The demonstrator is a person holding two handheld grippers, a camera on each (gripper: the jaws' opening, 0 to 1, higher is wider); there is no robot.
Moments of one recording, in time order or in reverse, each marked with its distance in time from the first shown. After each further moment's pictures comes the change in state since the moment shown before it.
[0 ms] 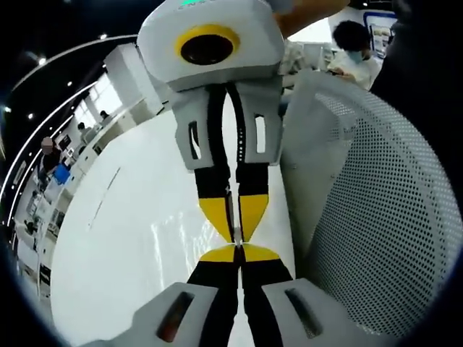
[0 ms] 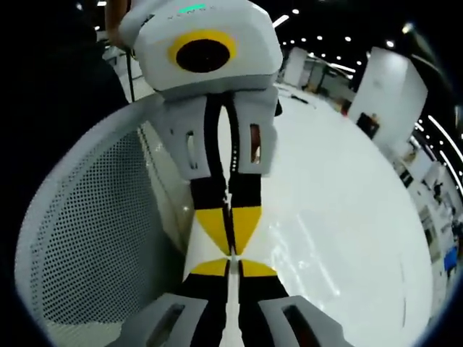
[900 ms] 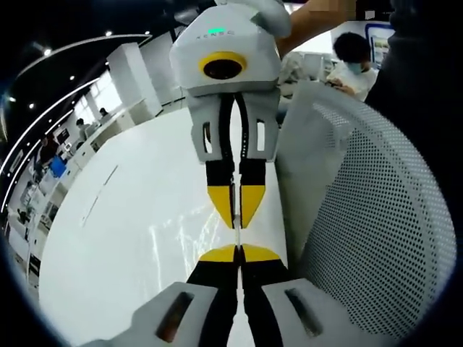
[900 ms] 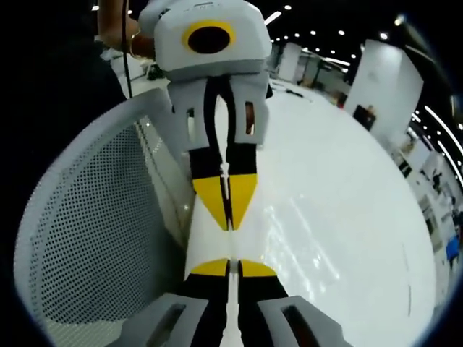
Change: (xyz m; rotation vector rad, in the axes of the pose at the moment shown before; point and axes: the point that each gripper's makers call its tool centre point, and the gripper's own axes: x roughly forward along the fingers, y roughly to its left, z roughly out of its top) left arm -0.004 -0.003 -0.002 -0.096 -0.043 -0.027; right arm -0.002 0.002 -0.016 0.046 0.026 -0.008
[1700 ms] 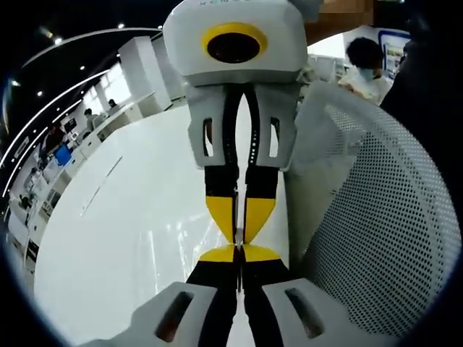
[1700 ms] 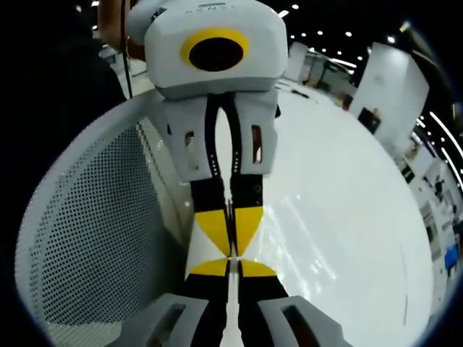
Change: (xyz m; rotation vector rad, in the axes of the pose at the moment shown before) left arm 0.010 0.002 -0.002 -0.029 0.013 0.046; right arm 0.004 0.001 0.014 -0.040 0.004 0.016
